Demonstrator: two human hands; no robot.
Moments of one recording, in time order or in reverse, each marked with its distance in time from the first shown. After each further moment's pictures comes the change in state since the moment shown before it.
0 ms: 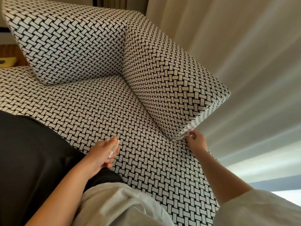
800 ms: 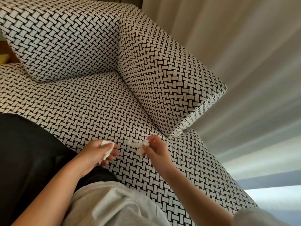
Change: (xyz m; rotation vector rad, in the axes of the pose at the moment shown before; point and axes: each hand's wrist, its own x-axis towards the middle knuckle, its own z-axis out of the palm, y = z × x) left_hand -0.003 0.001 0.007 0.129 0.102 -0.032; right_hand -0.131 -0.075 0.025 0.600 -0.575 -0.205
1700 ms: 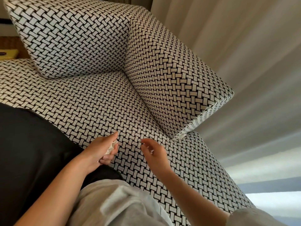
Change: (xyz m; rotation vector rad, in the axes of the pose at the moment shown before) left_hand 0.003 0.000 -0.010 -0.220 -0.178 -0.012; right_hand 0.006 0.002 0.022 -0.310 0.068 -0.091
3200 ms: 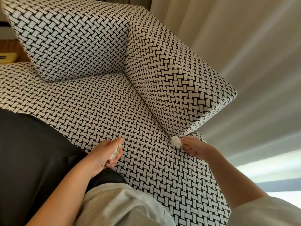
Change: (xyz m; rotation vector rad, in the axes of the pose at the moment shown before) left_hand 0.003 0.002 0.002 0.066 -0.020 -0.023; right_hand 0.065 0.068 -0.130 0.242 -0.311 0.578
